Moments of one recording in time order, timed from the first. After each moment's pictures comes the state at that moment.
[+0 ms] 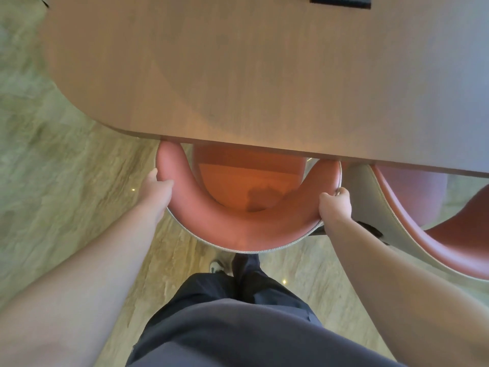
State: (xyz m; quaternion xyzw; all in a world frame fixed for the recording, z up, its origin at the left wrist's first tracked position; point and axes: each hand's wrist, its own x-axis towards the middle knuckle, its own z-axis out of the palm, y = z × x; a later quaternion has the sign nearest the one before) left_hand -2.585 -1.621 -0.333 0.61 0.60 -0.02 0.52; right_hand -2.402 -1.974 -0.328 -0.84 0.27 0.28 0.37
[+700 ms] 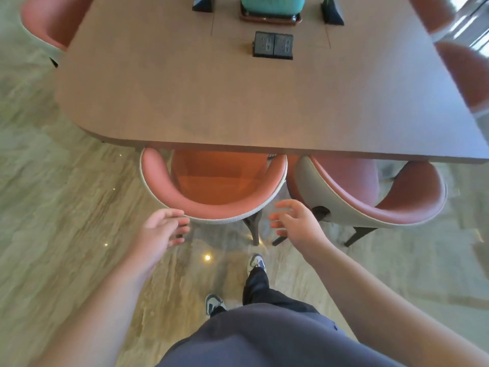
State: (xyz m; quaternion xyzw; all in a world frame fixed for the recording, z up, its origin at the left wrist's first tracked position) left_hand -2.736 -1.808 -0.183 0.60 0.44 0.01 0.66; right_hand -2.581 -2.066 -0.174 -0.80 0.06 0.31 0.50
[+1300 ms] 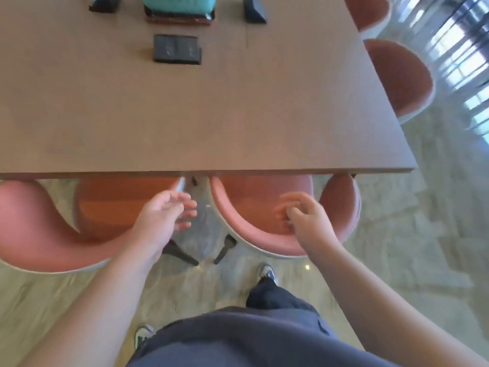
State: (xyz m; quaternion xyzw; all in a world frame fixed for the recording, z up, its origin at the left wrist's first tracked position) left_hand -2.439 -2.079 -0.187 0.63 0.38 0.02 0.67; right_hand -2.334 -2.342 -0.175 -0.81 0.06 0.22 0.54
